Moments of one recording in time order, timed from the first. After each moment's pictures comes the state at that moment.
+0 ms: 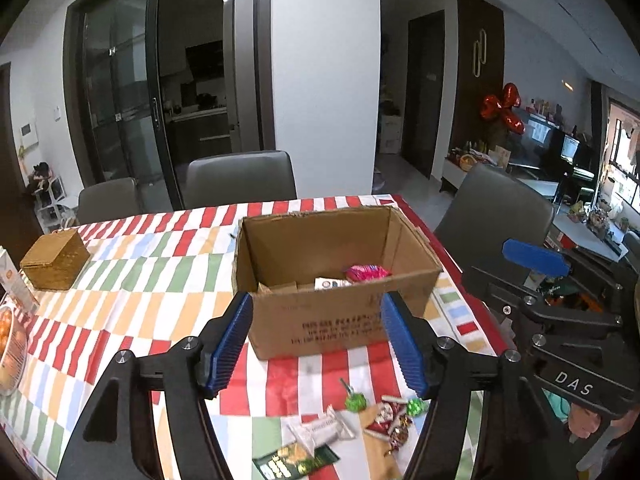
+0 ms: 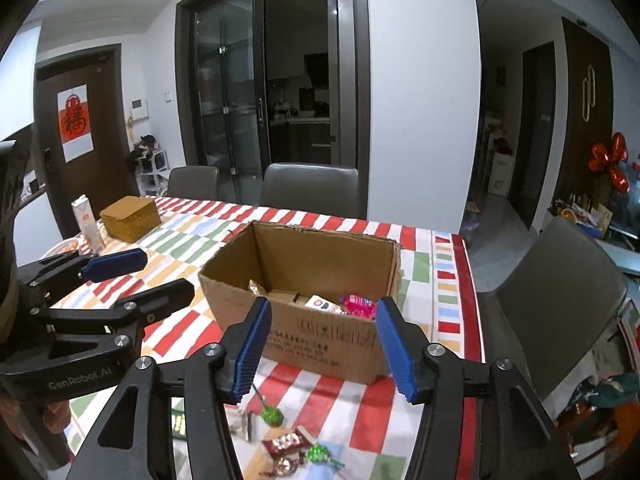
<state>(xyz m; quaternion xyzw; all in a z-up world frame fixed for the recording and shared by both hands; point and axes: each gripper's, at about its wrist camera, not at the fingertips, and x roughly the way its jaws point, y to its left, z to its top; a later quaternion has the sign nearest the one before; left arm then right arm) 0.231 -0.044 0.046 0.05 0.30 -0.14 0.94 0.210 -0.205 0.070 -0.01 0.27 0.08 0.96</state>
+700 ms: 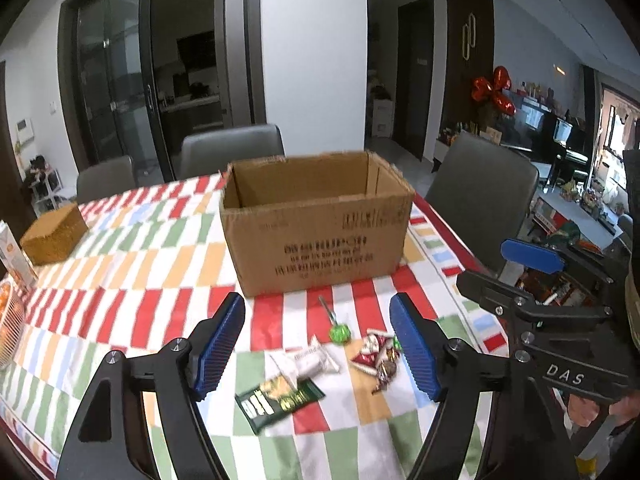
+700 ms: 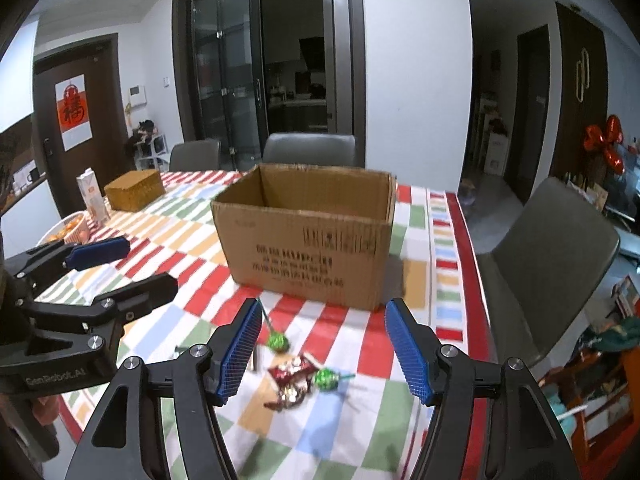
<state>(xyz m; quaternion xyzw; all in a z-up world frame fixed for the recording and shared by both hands) 0.170 -0.043 0.000 0.06 0.32 -0.15 0.93 0.147 -0.209 0.018 0.00 0.31 0.08 0.95</state>
